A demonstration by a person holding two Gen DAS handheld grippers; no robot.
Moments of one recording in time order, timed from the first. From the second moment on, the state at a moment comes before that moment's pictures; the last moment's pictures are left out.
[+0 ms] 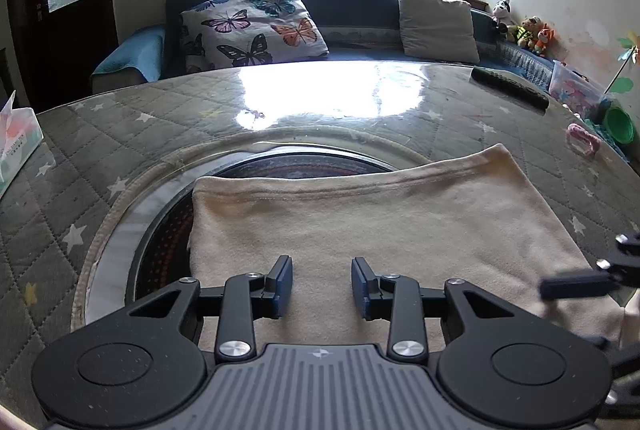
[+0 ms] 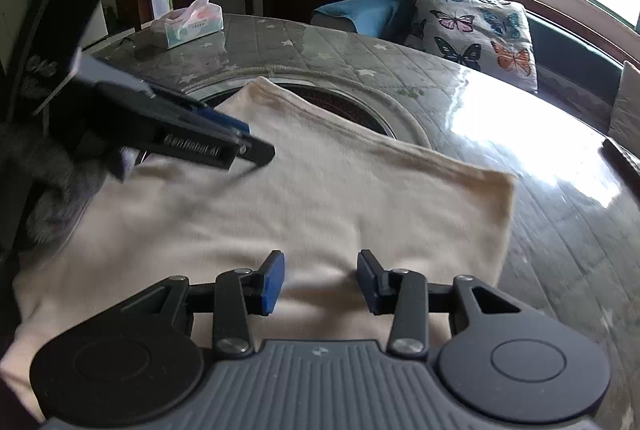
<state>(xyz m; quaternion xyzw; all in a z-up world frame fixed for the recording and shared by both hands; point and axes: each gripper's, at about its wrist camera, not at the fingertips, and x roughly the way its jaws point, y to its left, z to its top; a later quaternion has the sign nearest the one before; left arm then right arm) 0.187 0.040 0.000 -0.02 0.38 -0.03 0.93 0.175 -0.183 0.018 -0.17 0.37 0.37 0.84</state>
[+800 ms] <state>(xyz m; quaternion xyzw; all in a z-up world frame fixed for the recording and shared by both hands) 0.177 0.026 -0.003 0.03 0.37 -0.01 0.93 0.092 -0.267 0.026 -0.16 0.36 0.32 0.86</state>
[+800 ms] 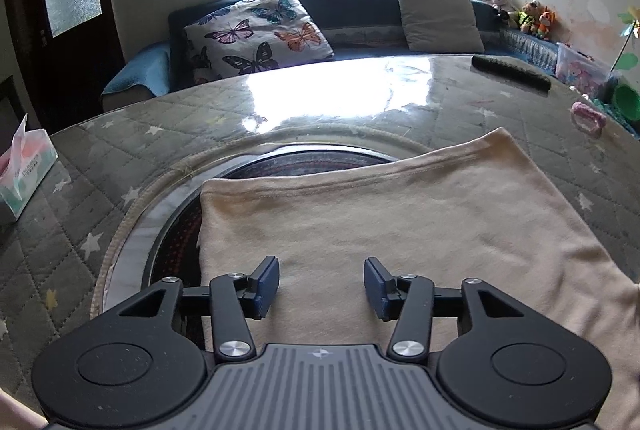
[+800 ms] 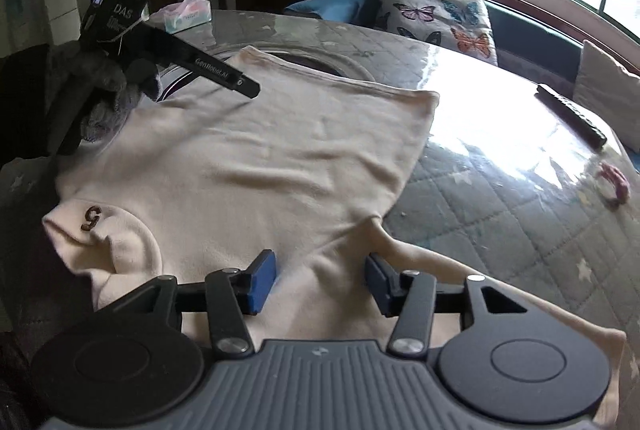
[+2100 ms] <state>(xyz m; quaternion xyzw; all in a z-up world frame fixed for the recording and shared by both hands) 0.034 -0.102 -0.002 0.11 0.34 -0.18 0.92 0.085 -0.455 0.015 0.00 0.36 0.03 0.93</state>
